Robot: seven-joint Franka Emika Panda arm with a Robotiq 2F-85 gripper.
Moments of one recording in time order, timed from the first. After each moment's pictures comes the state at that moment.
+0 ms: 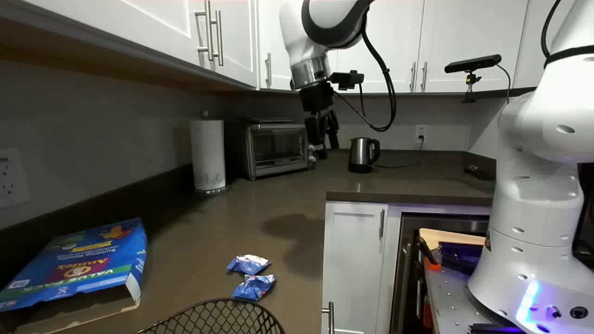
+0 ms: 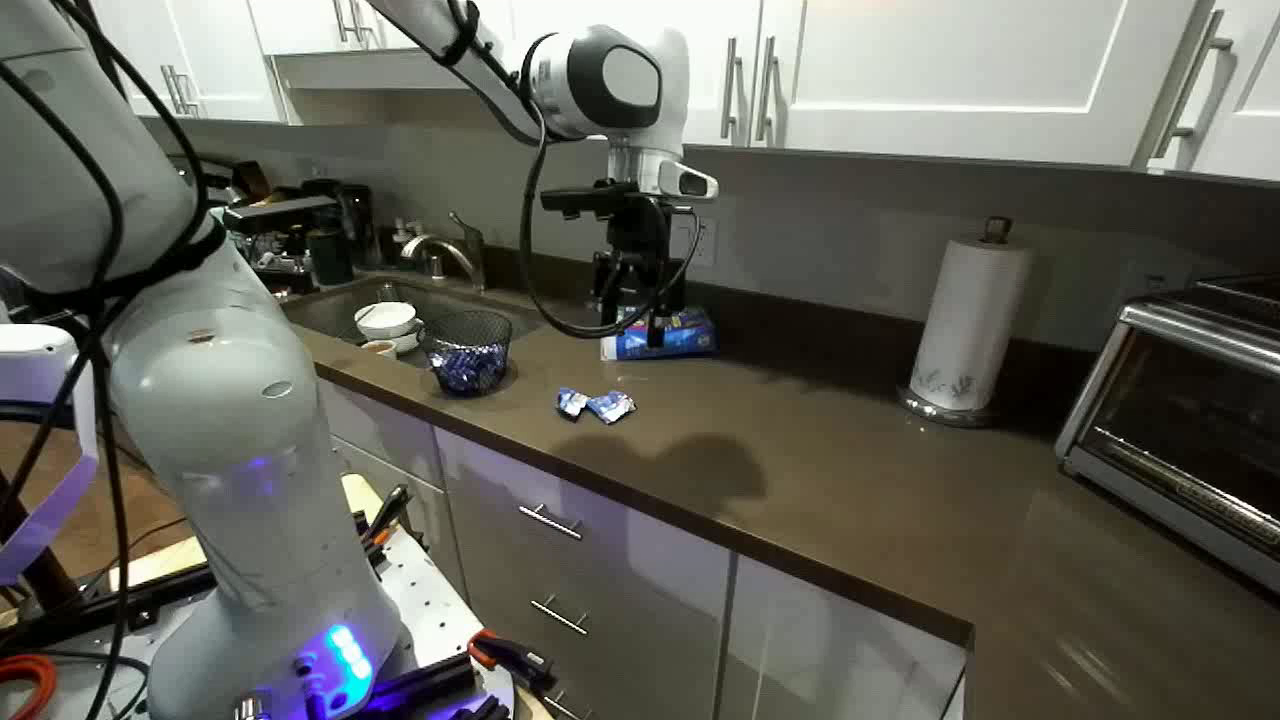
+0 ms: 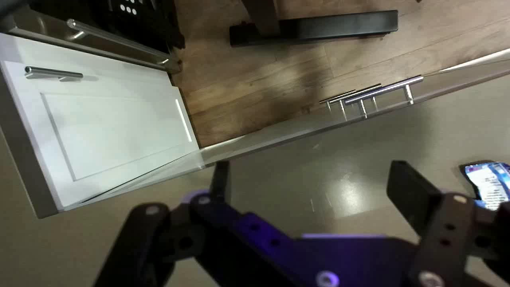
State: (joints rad) arm -0.08 -0.30 0.01 -2.42 -0.15 1.90 0.09
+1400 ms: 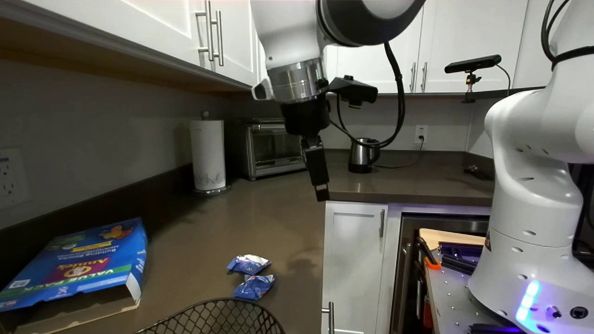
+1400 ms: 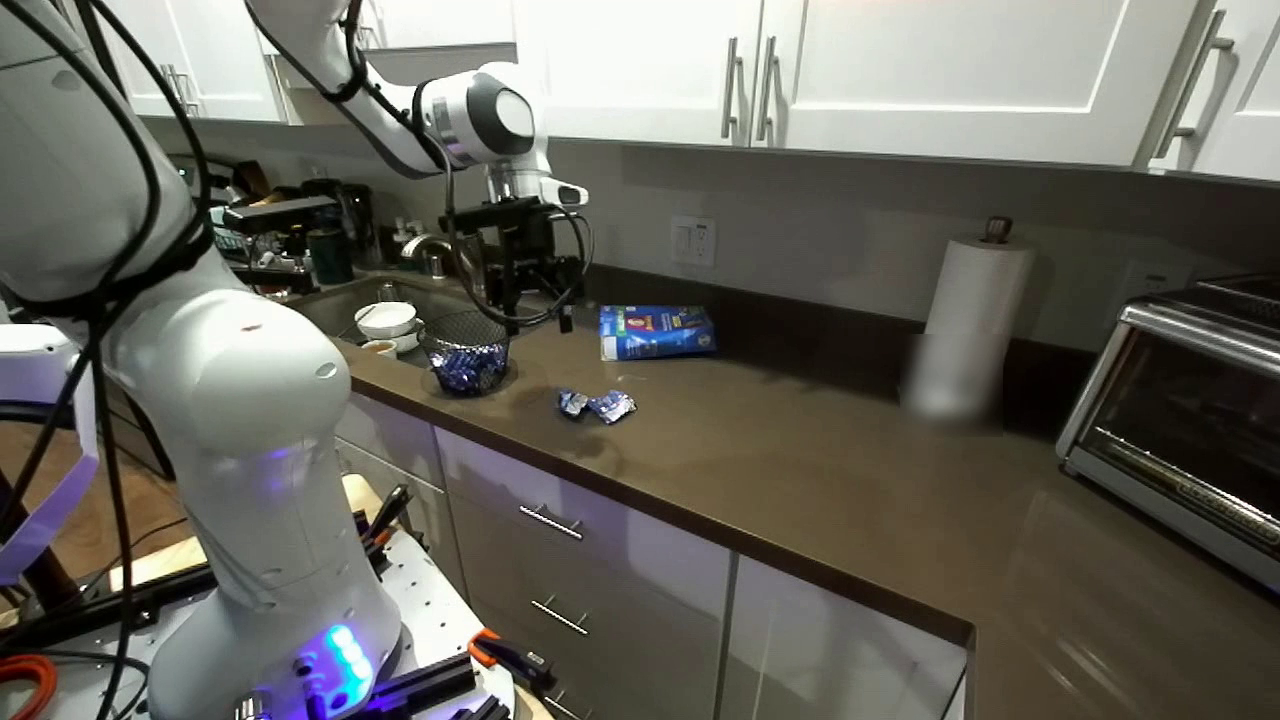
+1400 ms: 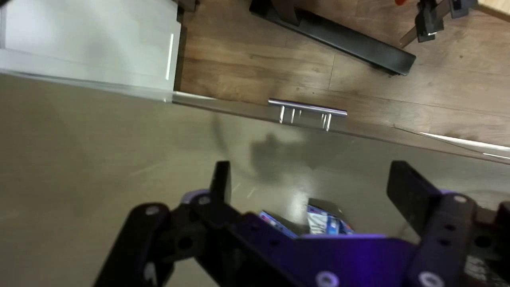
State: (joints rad) arm 0.18 -0.31 0.24 -2.52 -0.17 2.00 0.10
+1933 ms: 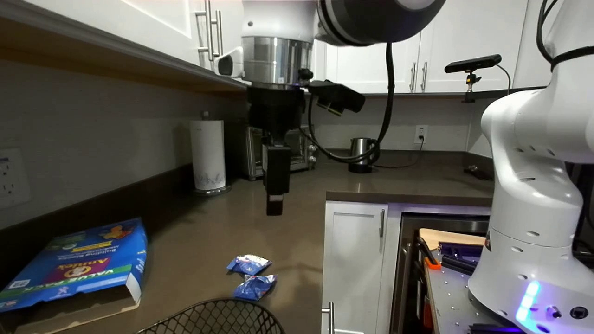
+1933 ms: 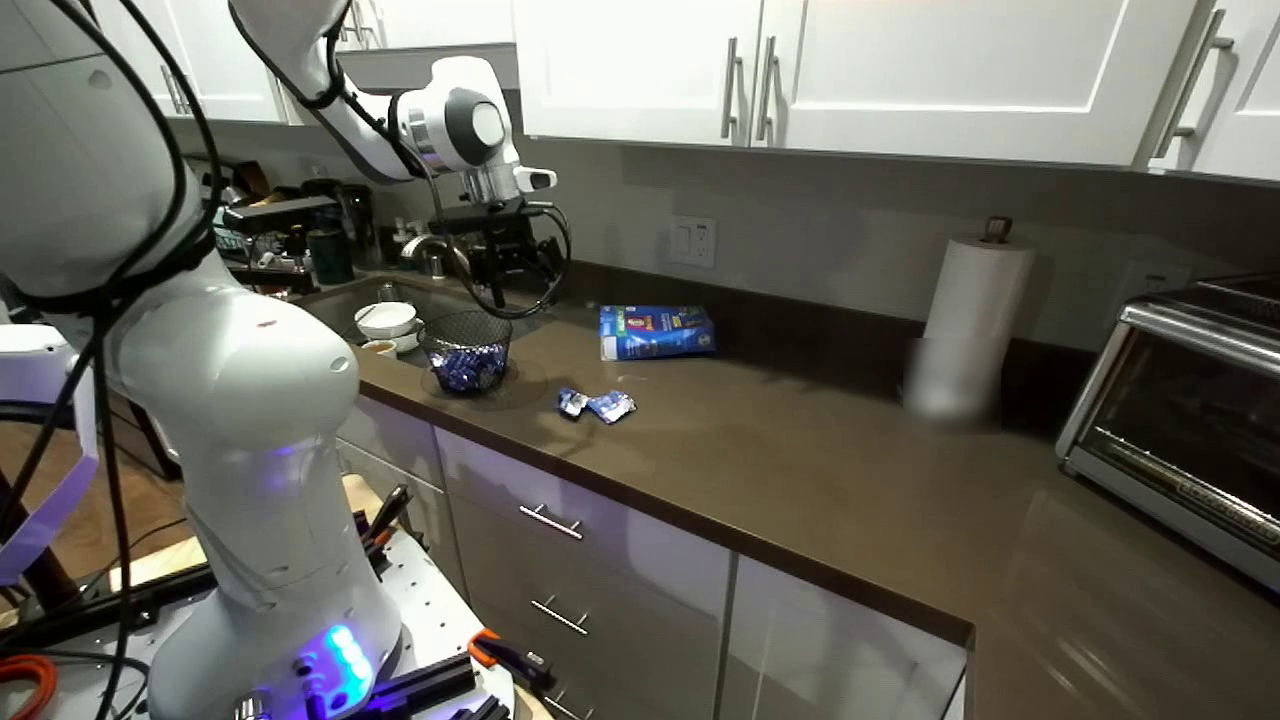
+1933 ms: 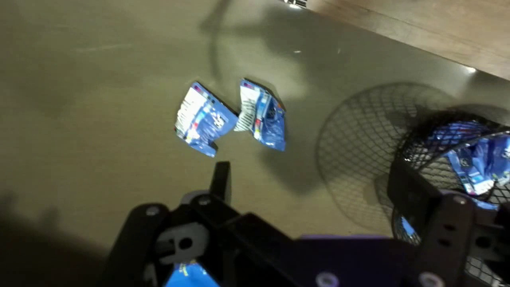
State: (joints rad) arm 0.26 -0.25 0.28 -2.50 -0.13 2.31 0.05
